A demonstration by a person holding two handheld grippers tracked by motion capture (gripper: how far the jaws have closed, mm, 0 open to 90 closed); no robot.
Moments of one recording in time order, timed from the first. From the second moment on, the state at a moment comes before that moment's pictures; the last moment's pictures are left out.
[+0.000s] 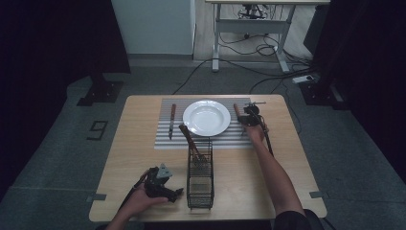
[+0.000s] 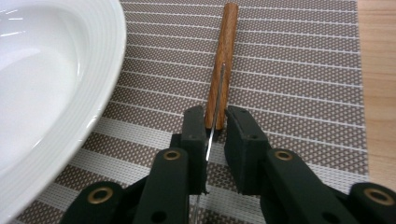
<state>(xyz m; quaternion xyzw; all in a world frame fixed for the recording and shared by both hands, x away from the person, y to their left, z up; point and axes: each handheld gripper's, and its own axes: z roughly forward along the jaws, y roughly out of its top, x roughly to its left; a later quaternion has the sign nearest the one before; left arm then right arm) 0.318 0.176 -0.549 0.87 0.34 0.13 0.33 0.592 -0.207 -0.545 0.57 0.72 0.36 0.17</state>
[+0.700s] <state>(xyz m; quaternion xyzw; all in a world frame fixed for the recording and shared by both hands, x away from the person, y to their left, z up) 0.318 0.175 -0.549 0.87 0.34 0.13 0.33 0.579 -0.229 -0.535 0.57 0.71 0.37 0.17</state>
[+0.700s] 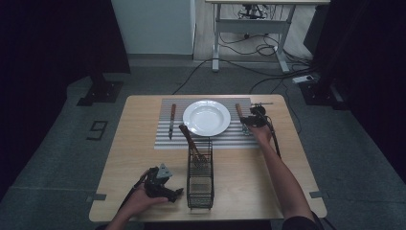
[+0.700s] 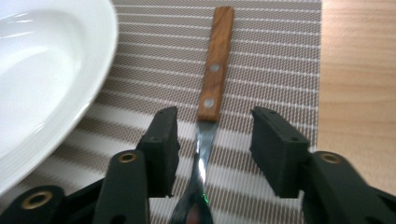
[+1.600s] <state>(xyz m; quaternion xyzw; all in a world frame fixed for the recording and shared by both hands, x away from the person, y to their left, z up) 0.318 0.175 -0.549 0.87 0.34 0.13 0.33 0.521 -0.225 -0.541 0.52 0.76 0.36 0.14</state>
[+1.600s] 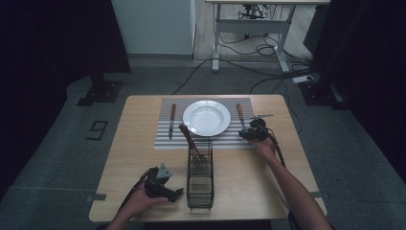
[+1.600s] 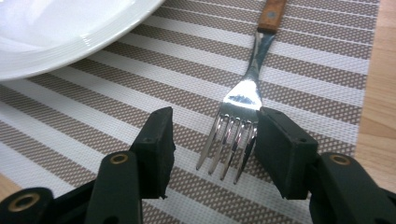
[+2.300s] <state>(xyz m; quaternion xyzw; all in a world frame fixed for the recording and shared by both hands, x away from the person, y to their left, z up) 0.318 0.175 -0.549 0.87 0.34 0.13 0.33 0.518 -0.230 -0.536 0.52 0.75 0.38 0.15</state>
